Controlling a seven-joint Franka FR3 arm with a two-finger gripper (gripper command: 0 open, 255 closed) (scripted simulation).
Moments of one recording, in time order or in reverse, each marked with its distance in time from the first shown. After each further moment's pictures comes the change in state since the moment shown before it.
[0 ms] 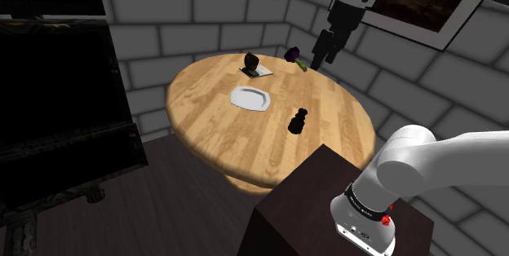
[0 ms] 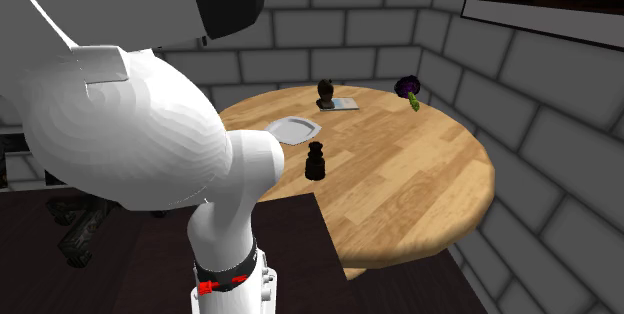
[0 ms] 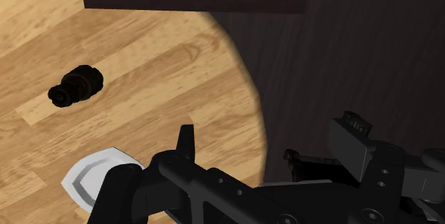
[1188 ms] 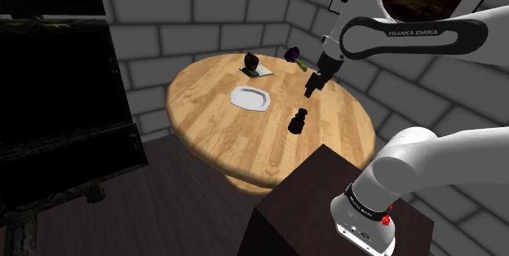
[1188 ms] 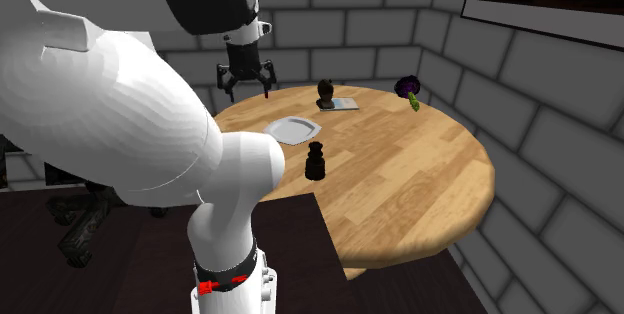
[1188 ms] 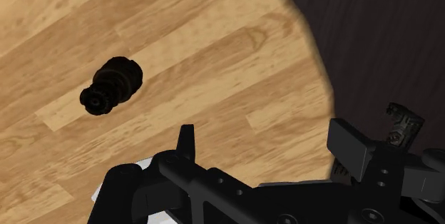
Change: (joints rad) arm -0.110 0.078 -0.219 -0.379 -0.163 0.513 -0.219
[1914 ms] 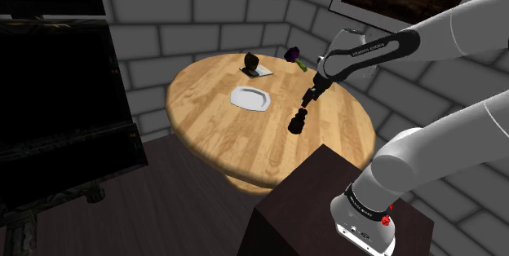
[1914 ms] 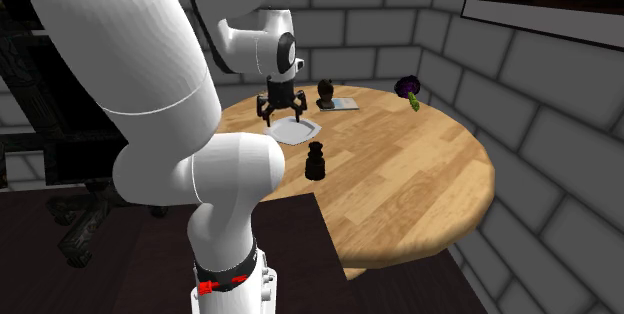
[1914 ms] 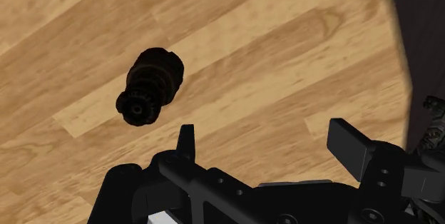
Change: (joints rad) arm -0.046 0.342 -0.195 -0.042 -0.049 0.434 -0.176
